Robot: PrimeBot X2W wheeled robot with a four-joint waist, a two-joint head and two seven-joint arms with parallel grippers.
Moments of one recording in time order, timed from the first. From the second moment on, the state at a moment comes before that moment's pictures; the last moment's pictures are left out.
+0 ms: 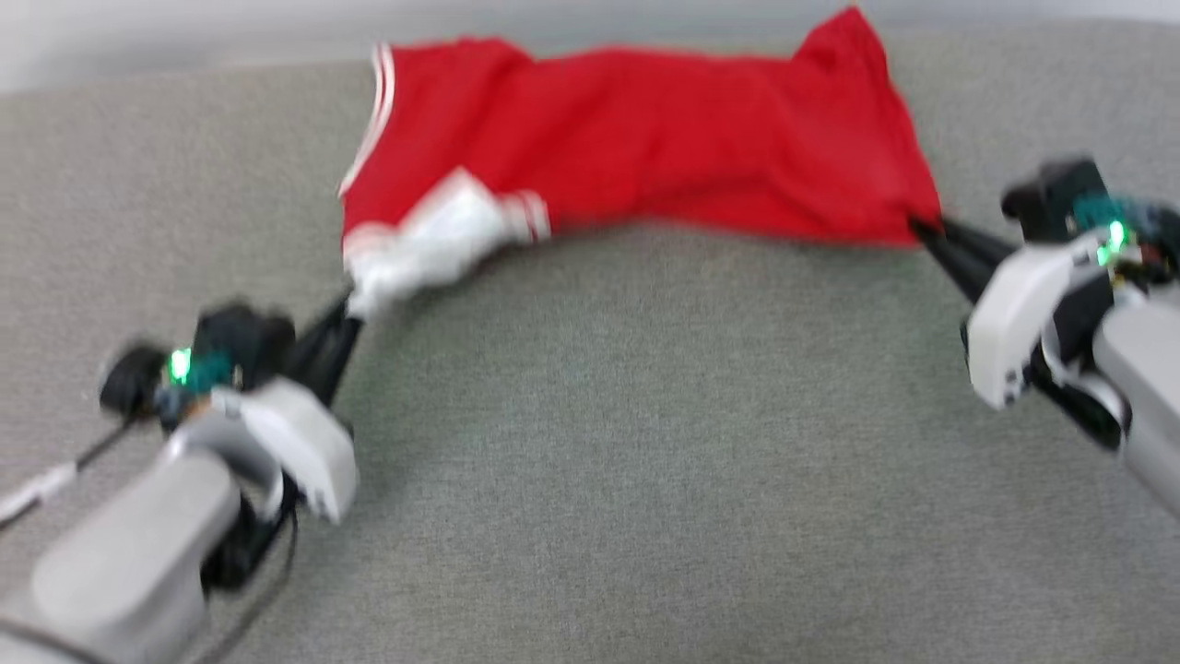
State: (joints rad) left arm -0.71 0.72 -0.94 0.33 -0.82 0.07 -0.26; right arm -1.03 -0.59 1.17 0.72 0.91 0.13 -0.15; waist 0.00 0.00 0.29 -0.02
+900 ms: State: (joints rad) left arm 0.09 0.78 -0.91 -0.06 -1.07 0.37 -0.26; right arm -0.38 -0.76 1.11 0.54 1.04 0.13 -0.20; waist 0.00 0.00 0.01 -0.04
